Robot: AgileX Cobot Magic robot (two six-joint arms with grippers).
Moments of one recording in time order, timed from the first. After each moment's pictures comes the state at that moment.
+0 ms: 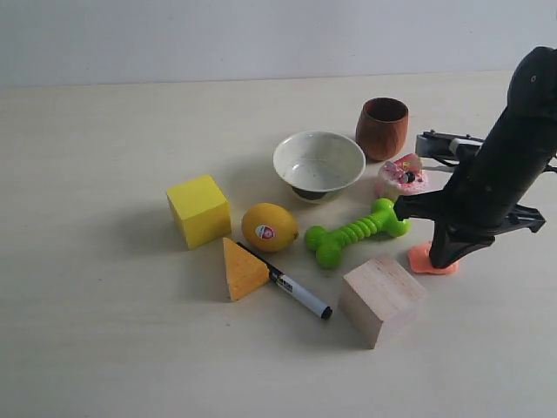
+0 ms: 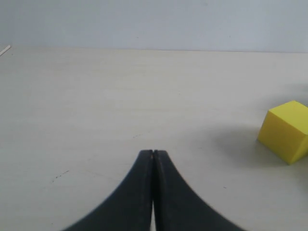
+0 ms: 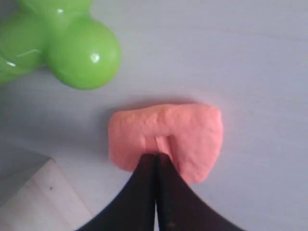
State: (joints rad) left arm 0.03 0.01 0.00 -0.18 0.37 0.17; right arm 0.15 1.91 -1.02 0.32 0.84 -0.13
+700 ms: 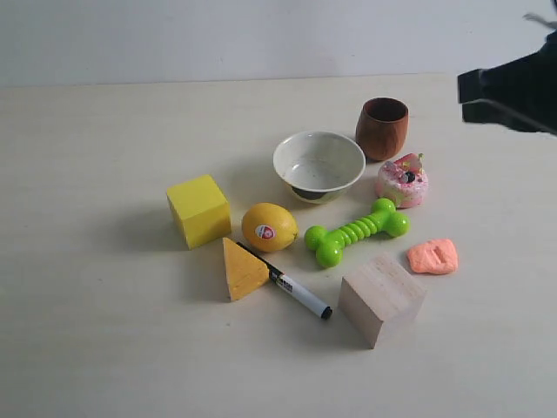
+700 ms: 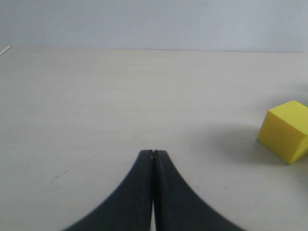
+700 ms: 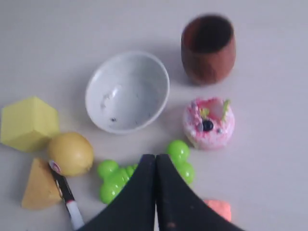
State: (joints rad) left arm 0.03 0.01 0.00 -0.18 0.37 0.17; right arm 0.15 1.18 -0.78 0.61 0.51 -0.43
